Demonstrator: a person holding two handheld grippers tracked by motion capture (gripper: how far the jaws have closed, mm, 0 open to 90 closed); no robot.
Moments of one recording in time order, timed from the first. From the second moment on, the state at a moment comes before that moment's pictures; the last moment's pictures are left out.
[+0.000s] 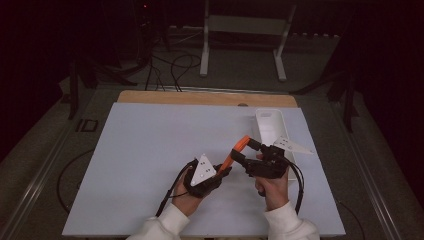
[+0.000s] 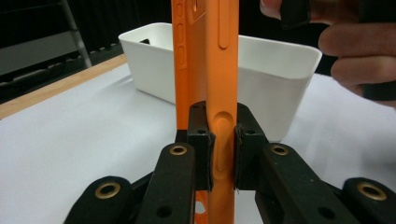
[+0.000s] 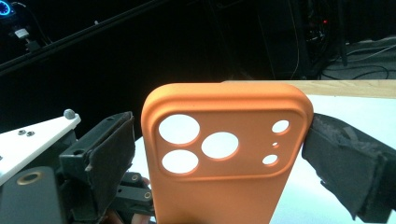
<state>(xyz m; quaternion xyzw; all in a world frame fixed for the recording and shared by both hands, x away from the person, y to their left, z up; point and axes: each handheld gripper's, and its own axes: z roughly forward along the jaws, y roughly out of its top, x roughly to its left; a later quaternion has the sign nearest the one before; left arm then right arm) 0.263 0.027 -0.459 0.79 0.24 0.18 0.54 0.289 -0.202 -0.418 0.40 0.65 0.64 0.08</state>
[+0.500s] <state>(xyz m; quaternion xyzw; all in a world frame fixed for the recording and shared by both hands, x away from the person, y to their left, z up) 0.265 0.028 -0.460 0.78 0.24 0.13 0.57 0.291 -0.202 -0.419 0.40 0.65 0.64 0.09</state>
